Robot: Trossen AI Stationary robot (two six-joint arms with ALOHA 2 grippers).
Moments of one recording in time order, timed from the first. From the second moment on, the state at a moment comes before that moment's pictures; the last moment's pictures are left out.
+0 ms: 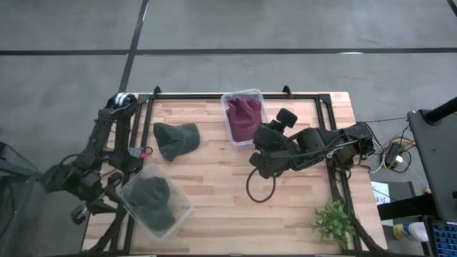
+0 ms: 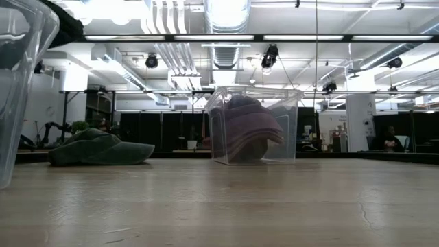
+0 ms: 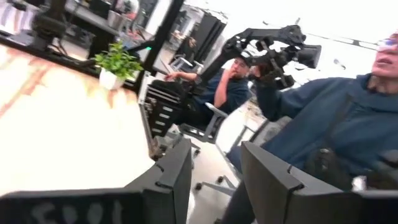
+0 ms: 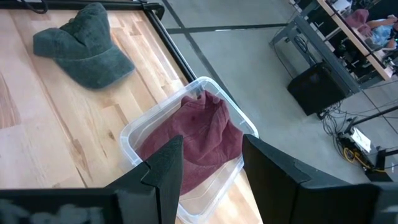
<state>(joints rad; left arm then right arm) -1.99 0.74 0.43 0.45 -1.57 -0.49 0.34 1.82 2.19 -1.56 0.94 0.56</state>
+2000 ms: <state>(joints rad) -1.54 1.04 0.69 0.42 -1.35 -1.26 0.34 1.82 2.20 -1.56 0.94 0.54</state>
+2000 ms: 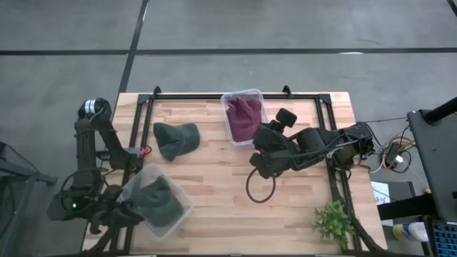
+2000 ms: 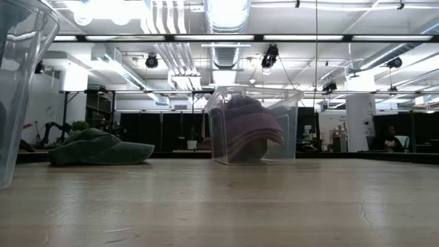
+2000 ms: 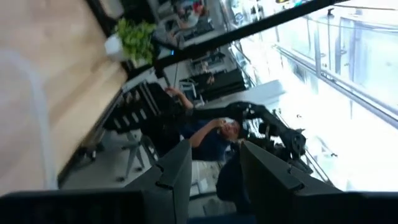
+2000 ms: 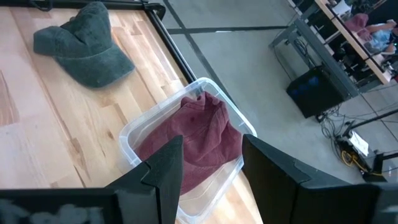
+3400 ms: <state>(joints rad) -1.28 0.75 0.75 -0.74 -0.37 -2.18 0.34 1.82 2.19 -1.55 0.94 0.51</state>
